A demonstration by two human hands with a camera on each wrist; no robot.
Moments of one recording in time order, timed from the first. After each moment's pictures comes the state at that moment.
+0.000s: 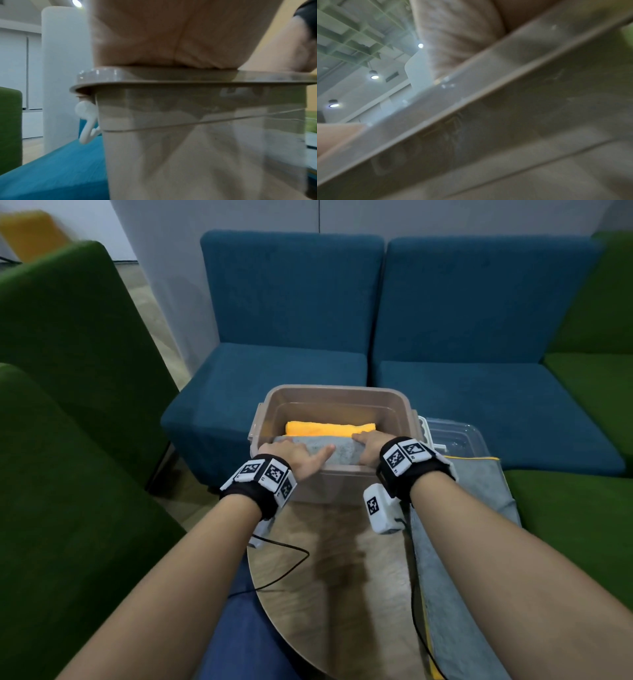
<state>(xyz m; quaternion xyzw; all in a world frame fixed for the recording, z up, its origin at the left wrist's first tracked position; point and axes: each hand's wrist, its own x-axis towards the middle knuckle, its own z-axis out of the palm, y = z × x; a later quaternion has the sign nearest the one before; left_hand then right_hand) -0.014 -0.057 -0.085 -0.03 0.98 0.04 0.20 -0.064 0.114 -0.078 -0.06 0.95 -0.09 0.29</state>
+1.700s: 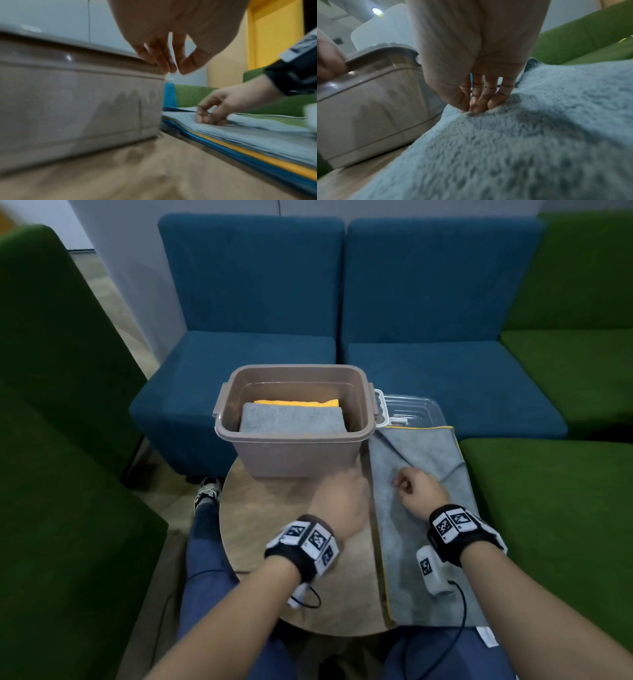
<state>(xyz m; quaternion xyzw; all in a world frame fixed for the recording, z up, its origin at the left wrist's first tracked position) 0.087 0.072 -0.142 0.21 0.96 0.19 0.02 0.041 0.270 -0.181 -0.01 0.97 -0.23 0.07</state>
